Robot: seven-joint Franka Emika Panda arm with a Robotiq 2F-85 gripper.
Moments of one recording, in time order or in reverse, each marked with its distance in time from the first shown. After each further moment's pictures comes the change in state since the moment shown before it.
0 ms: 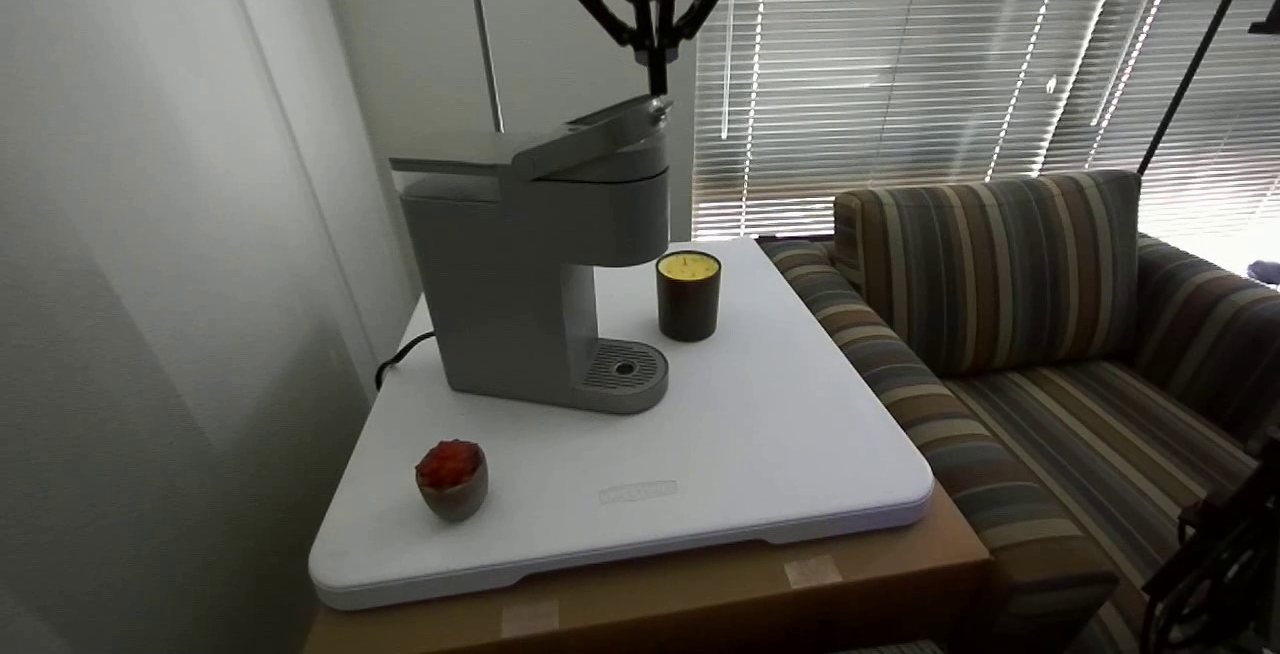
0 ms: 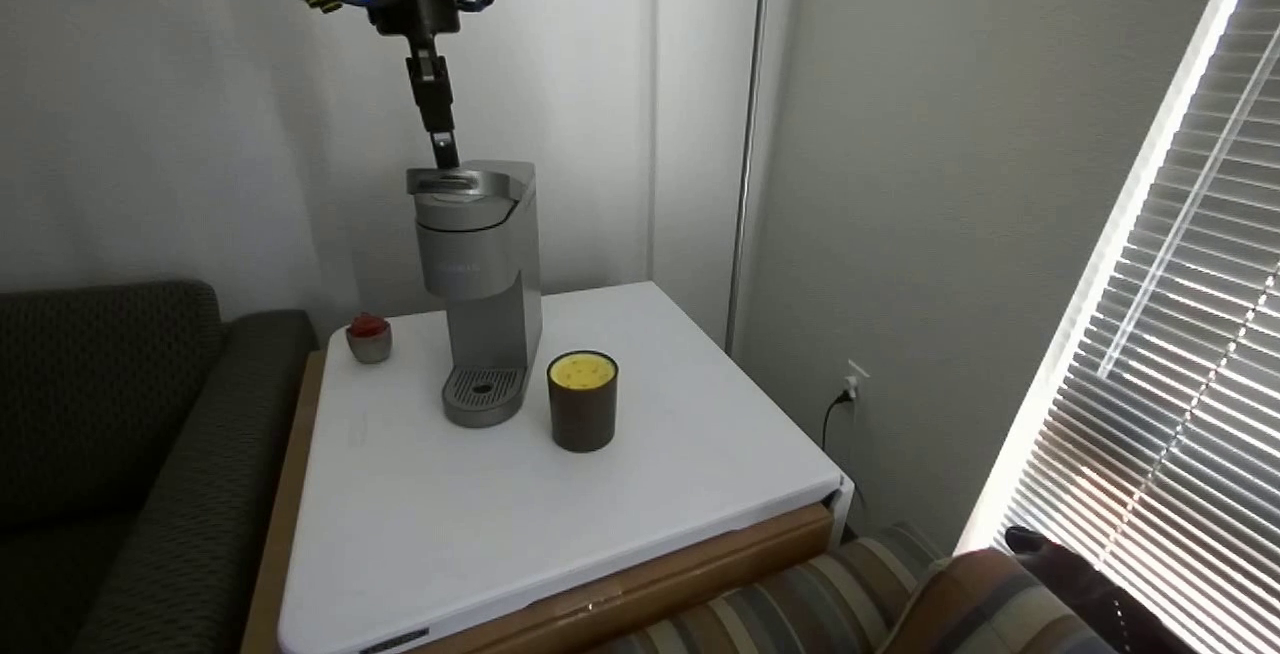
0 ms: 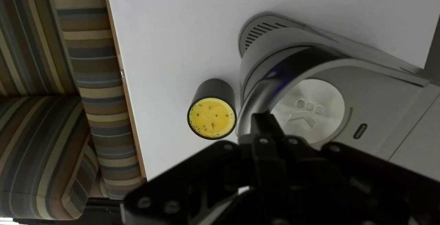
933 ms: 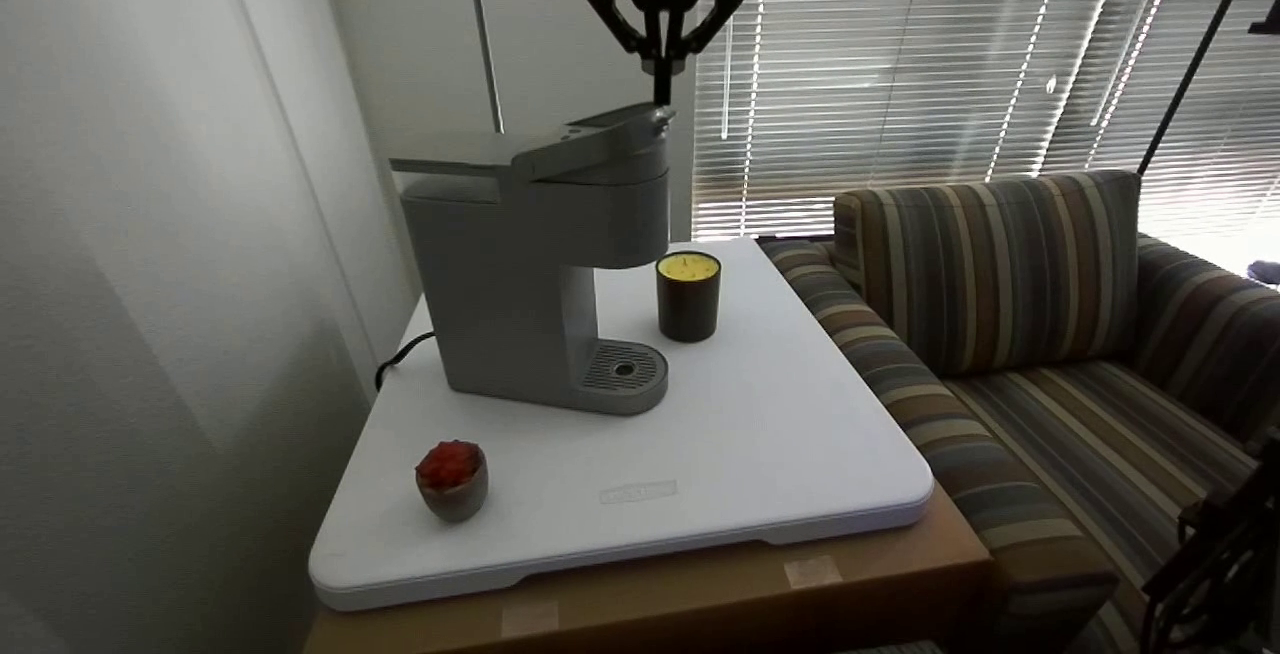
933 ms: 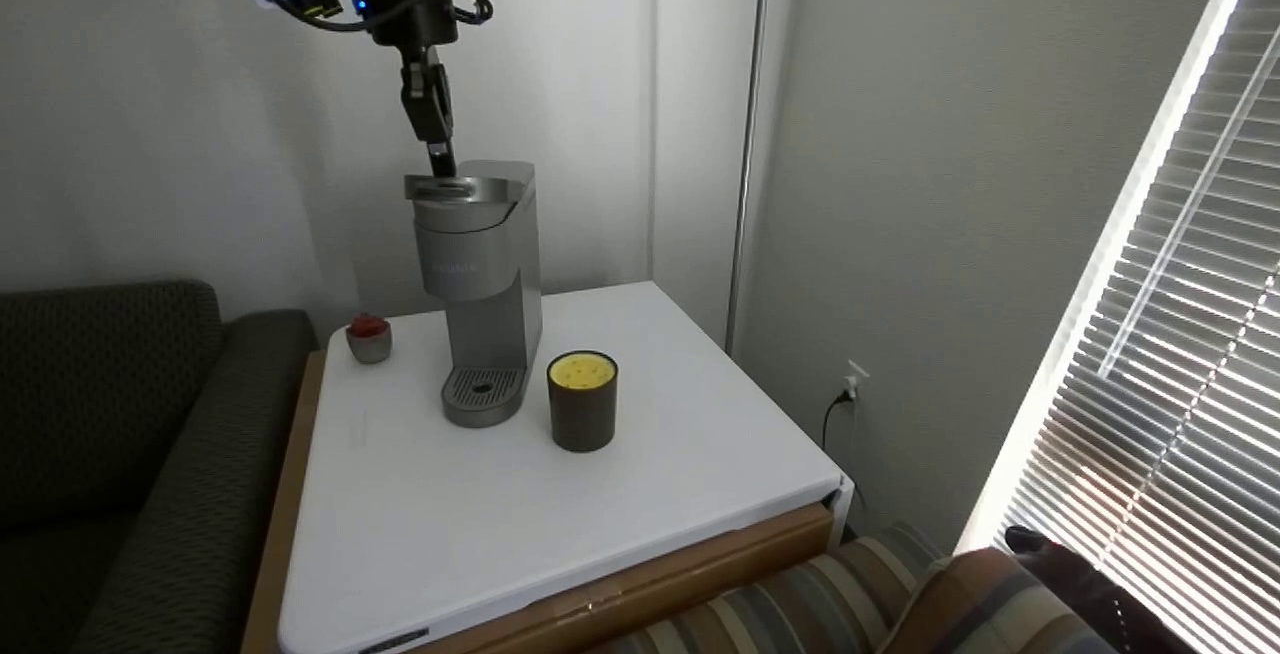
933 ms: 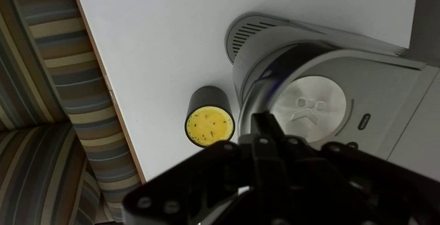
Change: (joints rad) arm -0.020 -0.068 0.000 -0.139 0.059 0.134 0.087
